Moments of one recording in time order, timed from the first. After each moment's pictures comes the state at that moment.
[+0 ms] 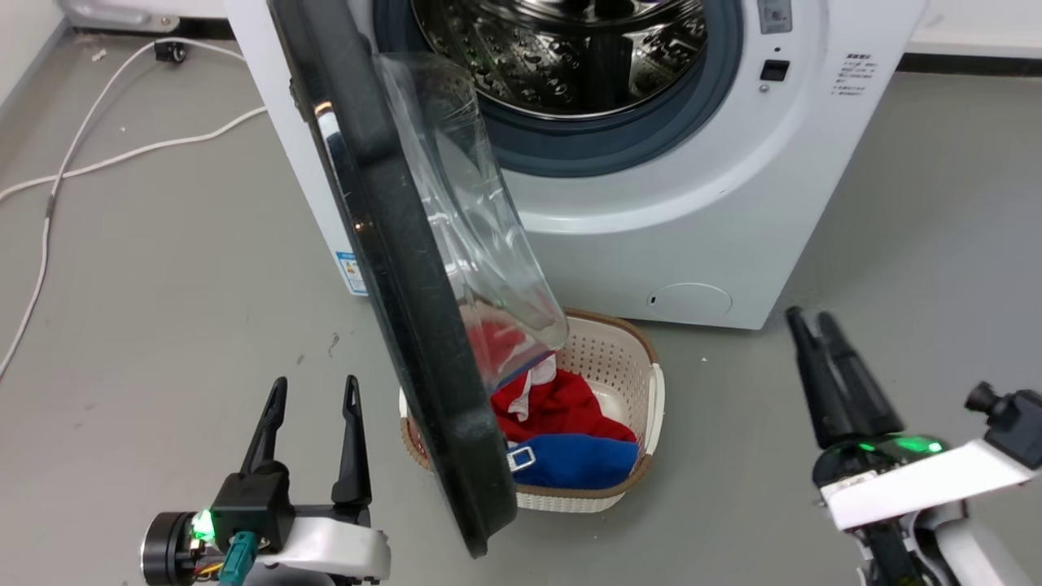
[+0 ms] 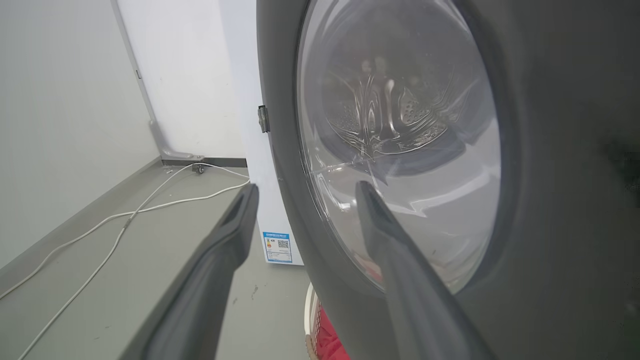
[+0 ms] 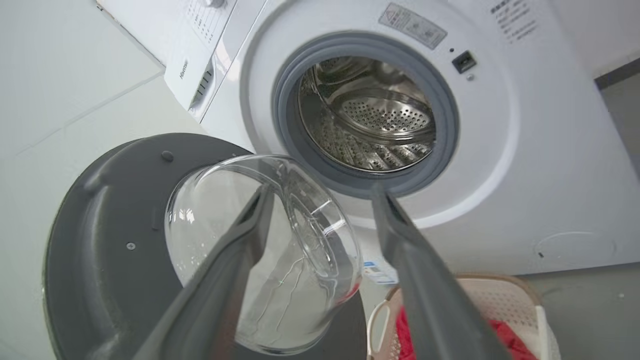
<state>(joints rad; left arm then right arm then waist) 0.00 0.05 -0.08 0.05 -0.06 0.06 -0.26 -0.13 -0.30 0.34 0.02 1.07 0.13 -0.23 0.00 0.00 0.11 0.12</state>
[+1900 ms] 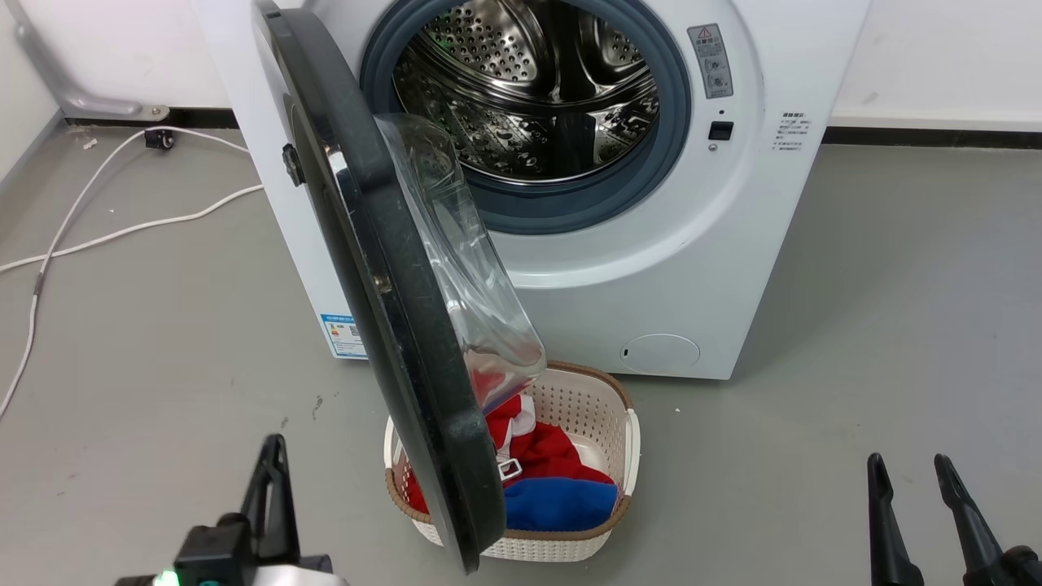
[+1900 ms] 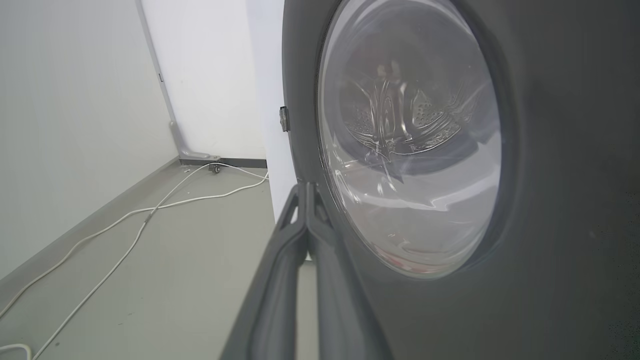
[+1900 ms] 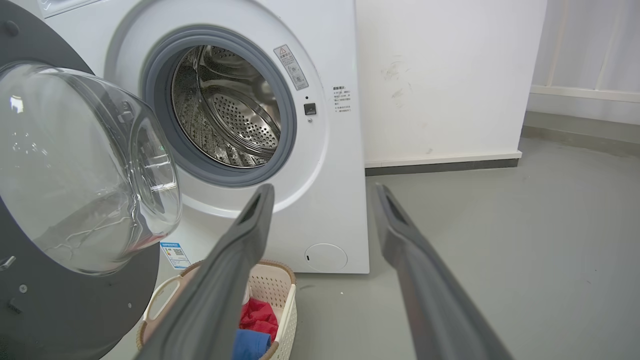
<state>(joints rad) 0.12 0.05 0.00 0.05 -0.06 0.05 -0.26 0.24 -0.05 -0.09 -0.07 0.18 0.13 -0.26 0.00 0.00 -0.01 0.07</state>
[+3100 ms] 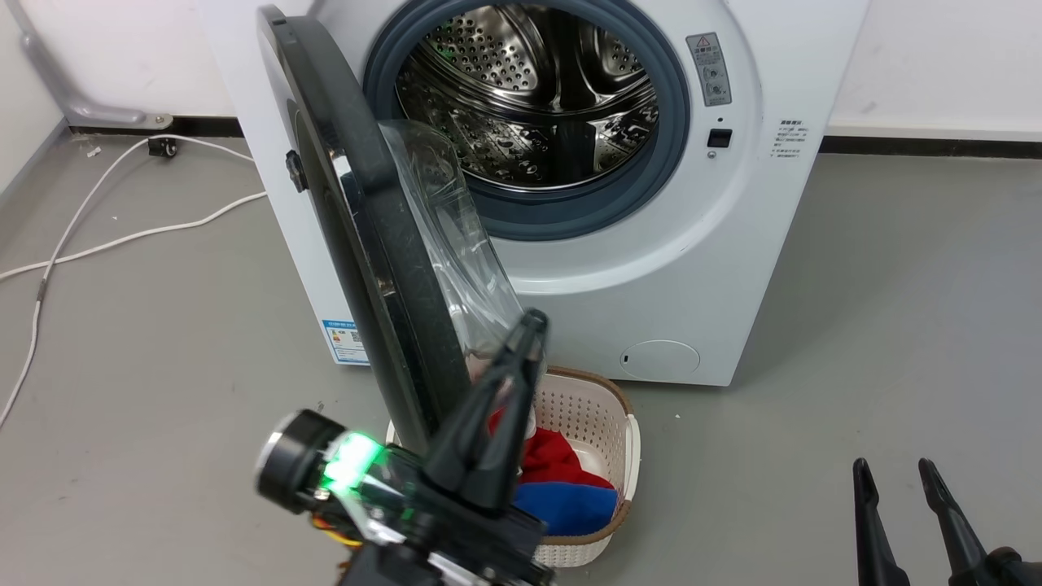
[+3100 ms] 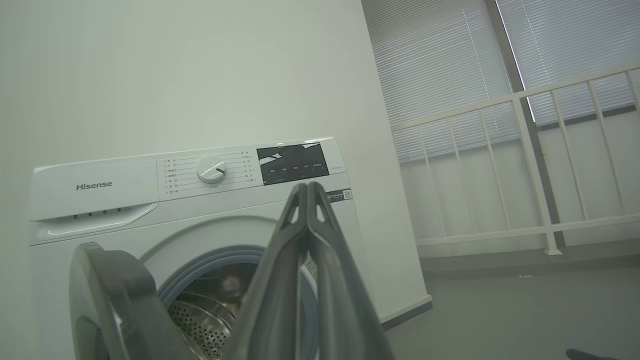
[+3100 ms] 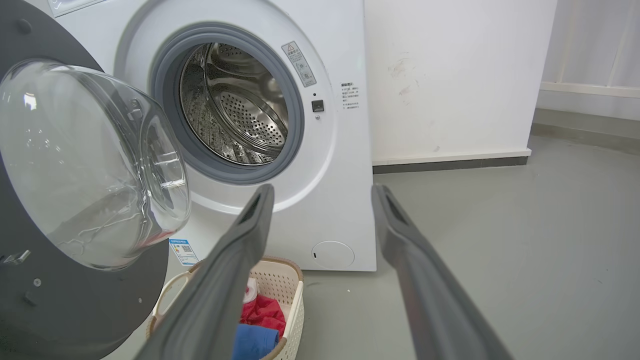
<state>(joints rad) -0.04 0.06 -0.42 -0.44 0.05 -0.04 -0.26 0.24 -0.05 -0.07 -0.05 0.18 0.13 -0.26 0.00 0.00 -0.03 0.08</state>
